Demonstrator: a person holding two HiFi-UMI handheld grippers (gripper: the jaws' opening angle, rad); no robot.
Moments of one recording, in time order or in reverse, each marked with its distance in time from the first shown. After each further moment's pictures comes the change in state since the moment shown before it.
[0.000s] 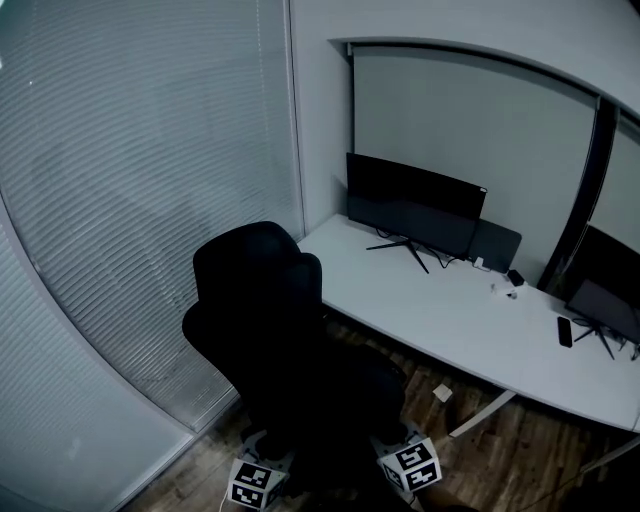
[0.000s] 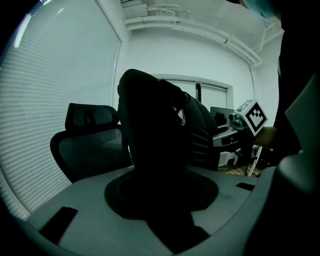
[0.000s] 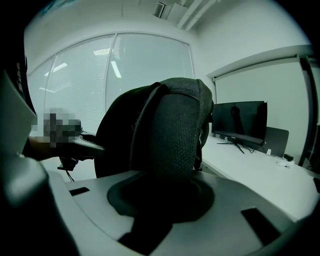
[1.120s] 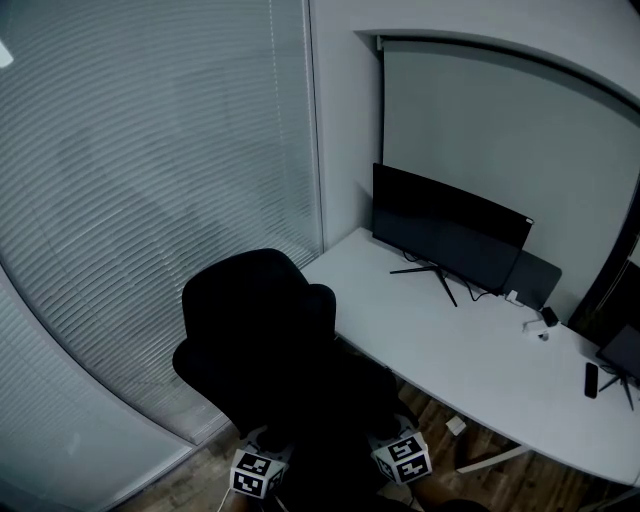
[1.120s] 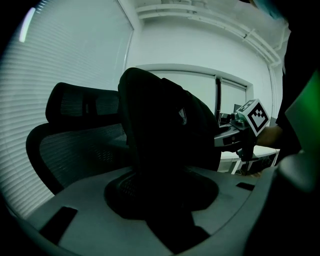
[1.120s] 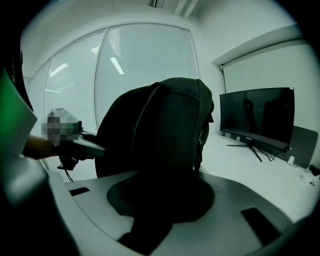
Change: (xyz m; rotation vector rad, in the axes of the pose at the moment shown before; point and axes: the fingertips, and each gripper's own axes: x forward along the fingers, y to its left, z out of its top) left arm 0.165 0.106 0.033 -0.080 0.047 0.099; right arm 0.165 -0.130 0.042 -0.033 0.041 0.100
